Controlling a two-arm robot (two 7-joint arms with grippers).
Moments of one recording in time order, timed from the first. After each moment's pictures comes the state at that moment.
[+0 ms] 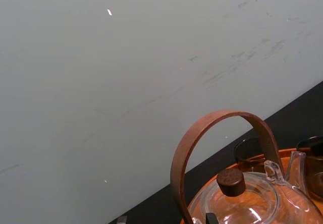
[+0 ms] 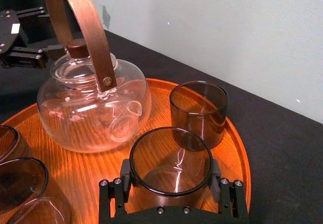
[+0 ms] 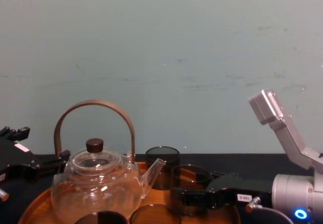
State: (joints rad) left arm -0.20 0.60 0.45 -1.41 -0.25 -0.12 0.03; right arm 0.65 0.17 -0.51 -0.67 0.32 -0.11 0.72
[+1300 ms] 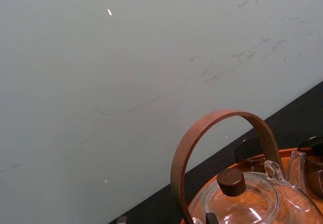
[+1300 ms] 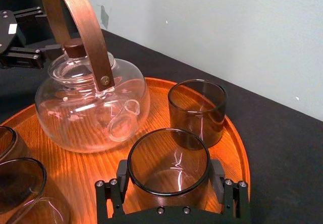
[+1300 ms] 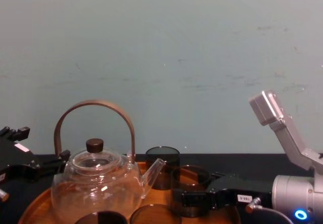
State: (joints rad) left arm -0.20 0.60 0.45 -1.41 -0.25 -0.12 0.03; right arm 0.65 0.16 -0.50 -0.66 0.32 -0.11 0.72
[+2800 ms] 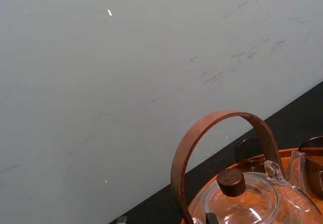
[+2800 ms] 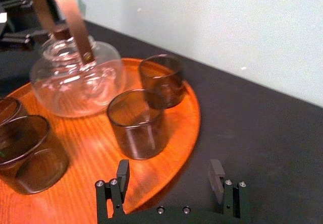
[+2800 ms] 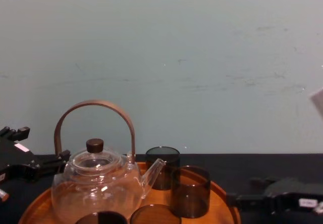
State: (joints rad) left arm -0.20 0.60 0.45 -1.41 -0.25 -0.12 0.03; right arm 0.45 0.39 -0.47 -1.06 0.40 0.08 0.63
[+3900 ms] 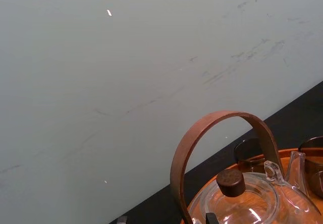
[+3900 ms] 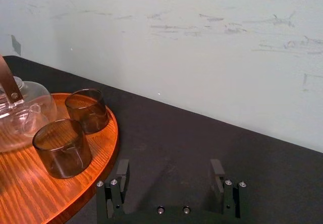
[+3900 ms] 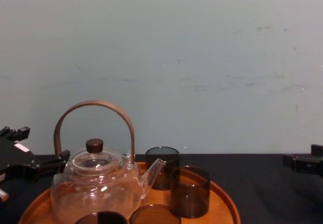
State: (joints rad) left arm -0.20 0.60 0.45 -1.41 -0.25 -0.12 0.03; right arm 0.35 0.47 -0.32 -1.18 0.47 0.03 0.49
